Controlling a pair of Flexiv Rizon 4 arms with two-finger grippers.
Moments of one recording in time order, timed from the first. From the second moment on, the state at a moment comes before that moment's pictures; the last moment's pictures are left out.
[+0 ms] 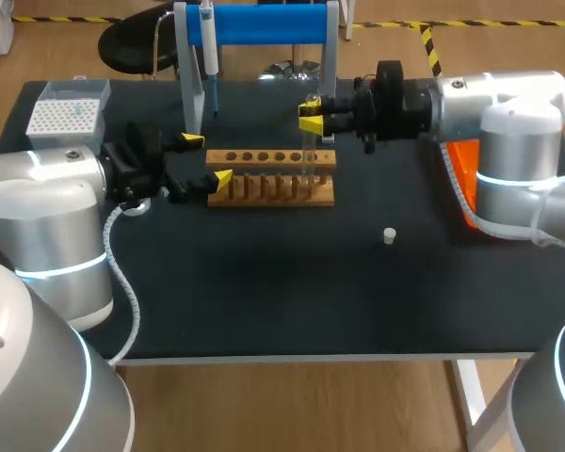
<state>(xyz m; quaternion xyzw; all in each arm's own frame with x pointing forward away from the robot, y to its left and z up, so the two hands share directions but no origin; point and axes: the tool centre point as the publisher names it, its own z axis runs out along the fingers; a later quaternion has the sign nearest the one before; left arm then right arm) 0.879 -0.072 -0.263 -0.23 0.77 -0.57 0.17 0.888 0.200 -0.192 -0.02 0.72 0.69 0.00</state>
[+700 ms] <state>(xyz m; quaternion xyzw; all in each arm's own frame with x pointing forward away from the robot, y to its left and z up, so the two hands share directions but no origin) 0.879 -0.072 -0.263 -0.23 0.77 -0.57 0.17 0.917 0.199 -0.194 0.16 0.71 0.67 -0.11</state>
